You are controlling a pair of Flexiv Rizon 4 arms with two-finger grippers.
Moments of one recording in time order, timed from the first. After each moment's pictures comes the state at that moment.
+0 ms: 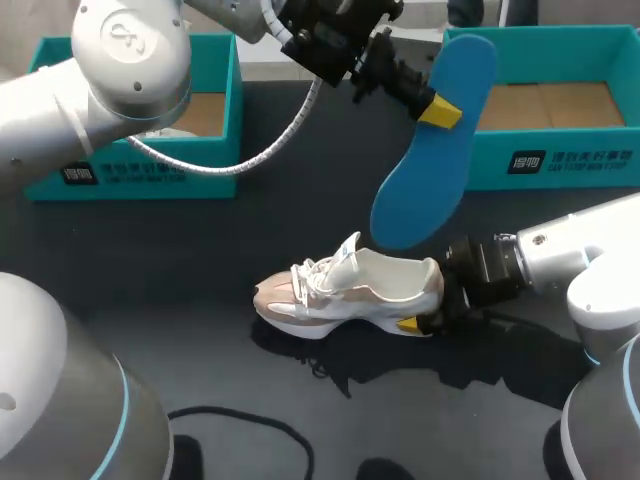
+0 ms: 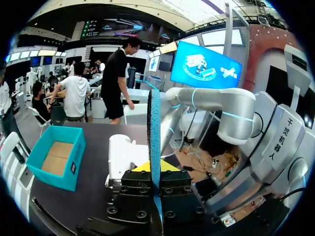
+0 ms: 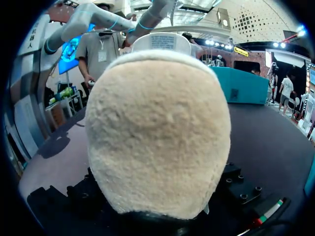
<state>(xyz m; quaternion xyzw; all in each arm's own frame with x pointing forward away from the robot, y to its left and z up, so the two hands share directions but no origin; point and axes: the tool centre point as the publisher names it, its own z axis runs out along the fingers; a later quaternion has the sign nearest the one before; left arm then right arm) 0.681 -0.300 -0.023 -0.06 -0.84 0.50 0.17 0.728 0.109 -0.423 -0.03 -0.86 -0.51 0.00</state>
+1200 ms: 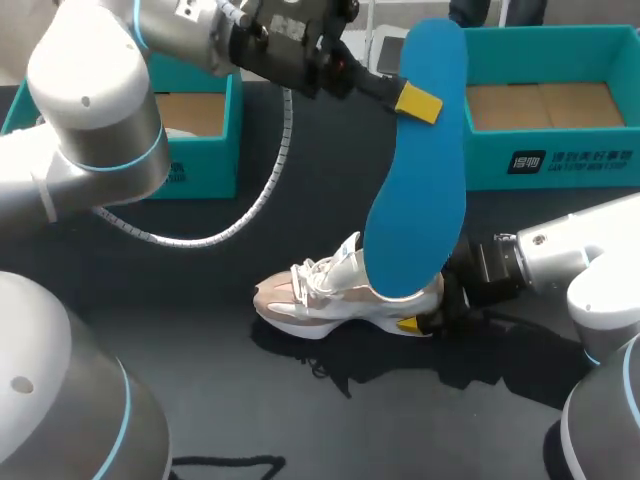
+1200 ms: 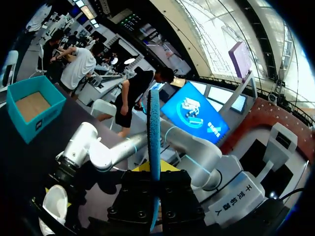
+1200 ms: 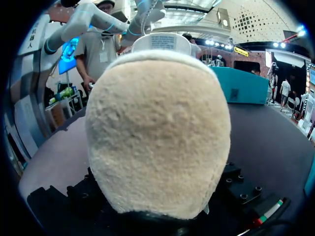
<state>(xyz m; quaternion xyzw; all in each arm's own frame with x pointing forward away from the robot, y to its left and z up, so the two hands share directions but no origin) 0.634 -0.271 0.022 0.13 -0.75 0.53 0.39 0.728 0.109 -0.423 -0.03 -0.86 -0.51 0.00</state>
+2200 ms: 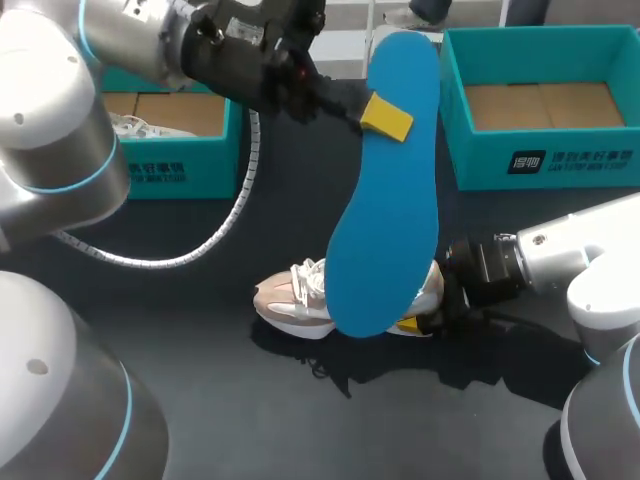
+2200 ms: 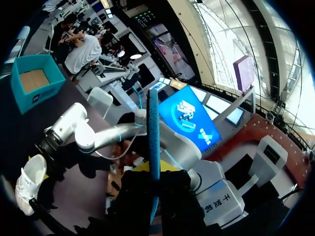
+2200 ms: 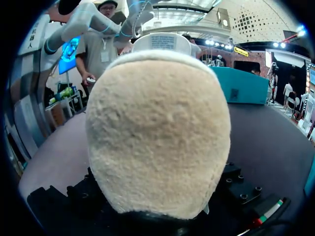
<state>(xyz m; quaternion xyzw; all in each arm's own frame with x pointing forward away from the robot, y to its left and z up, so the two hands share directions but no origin) 0.580 -0.235 0.048 0.19 -0.72 0.49 0.44 0.728 0.109 -0.423 -0.03 -0.86 -0.51 0.00</state>
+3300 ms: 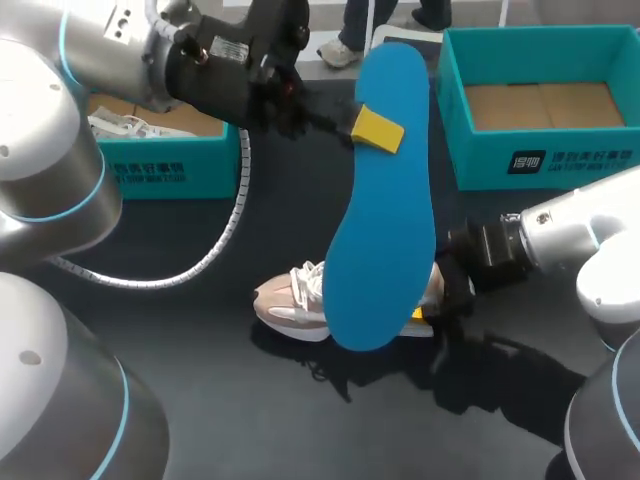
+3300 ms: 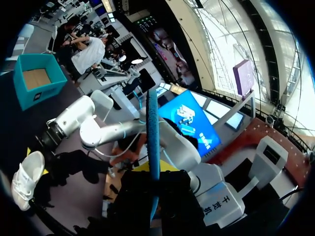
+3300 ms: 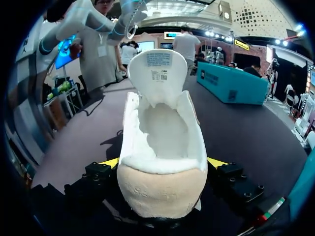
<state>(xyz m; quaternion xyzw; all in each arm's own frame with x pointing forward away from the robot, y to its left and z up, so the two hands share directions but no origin) 0.570 -0.229 0.048 0.20 -0.71 0.51 0.44 0.723 0.100 -0.385 -0.03 -0.89 -0.46 -0.01</state>
